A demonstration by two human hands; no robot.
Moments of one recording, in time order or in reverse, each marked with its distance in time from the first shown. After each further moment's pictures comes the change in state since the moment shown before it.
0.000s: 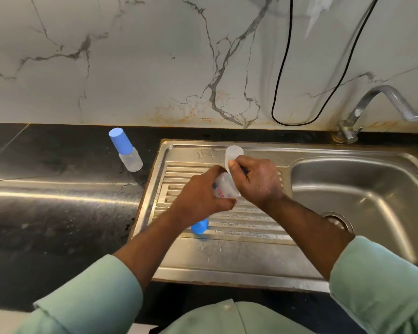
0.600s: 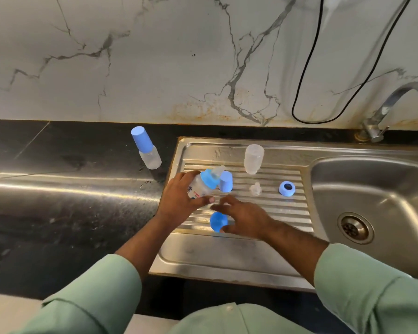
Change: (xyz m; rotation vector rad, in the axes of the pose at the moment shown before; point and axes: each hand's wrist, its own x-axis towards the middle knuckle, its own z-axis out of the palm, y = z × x) left_hand -0.020 -0.104 -0.033 0.144 0.267 -0.121; right_hand -0.051 0.015 0.085 -0.212 -0.894 0.051
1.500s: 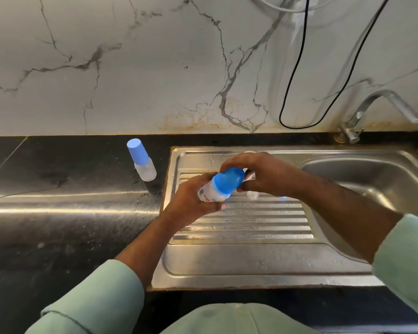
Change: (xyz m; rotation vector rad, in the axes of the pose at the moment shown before) left_hand 0.013 0.029 -0.025 -0.296 -0.242 0.183; right_hand -0.021 -0.046 -0.150 0.220 0.248 -0.171
